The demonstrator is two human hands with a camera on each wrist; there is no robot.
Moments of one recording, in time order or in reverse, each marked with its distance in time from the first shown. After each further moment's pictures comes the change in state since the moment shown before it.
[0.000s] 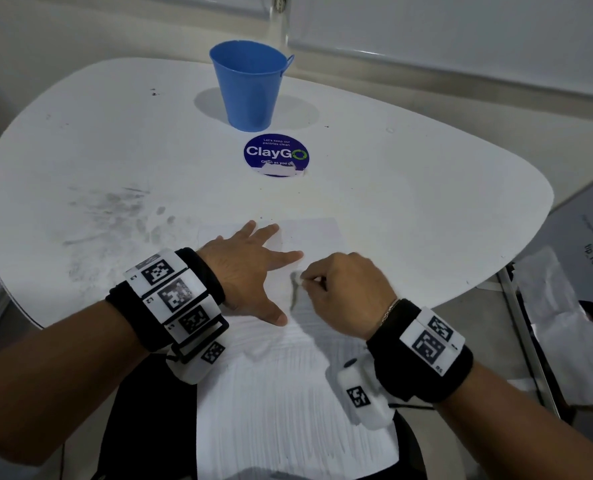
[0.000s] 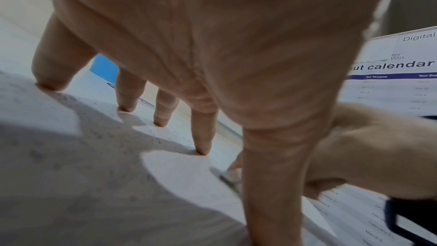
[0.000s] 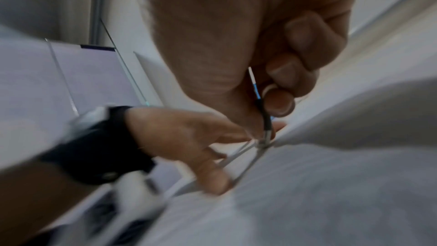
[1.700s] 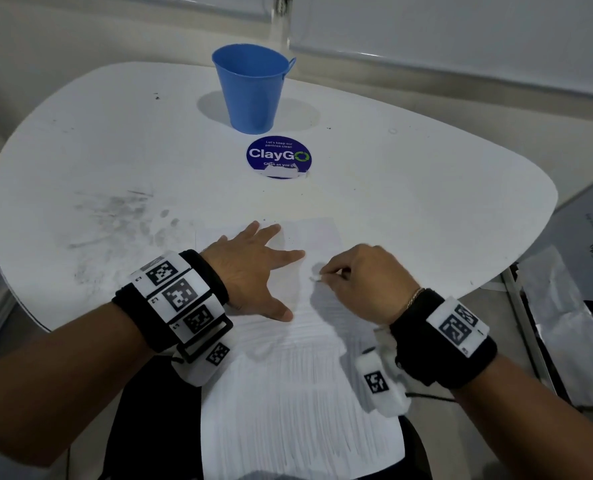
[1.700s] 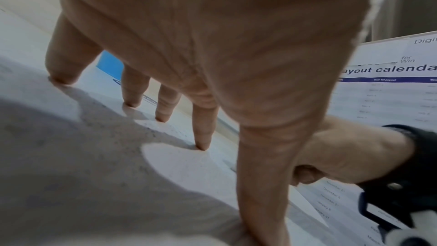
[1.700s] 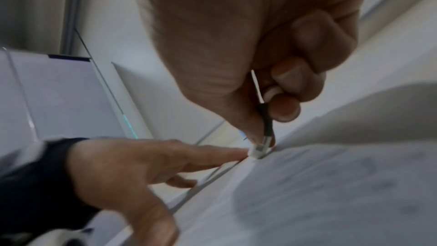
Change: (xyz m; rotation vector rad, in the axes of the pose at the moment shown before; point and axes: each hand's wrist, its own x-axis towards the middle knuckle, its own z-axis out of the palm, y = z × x) left_hand 0.000 -0.002 0.000 -0.042 0.033 0.007; right_hand 0.005 0.015 -0.017 0.085 0.006 0.084
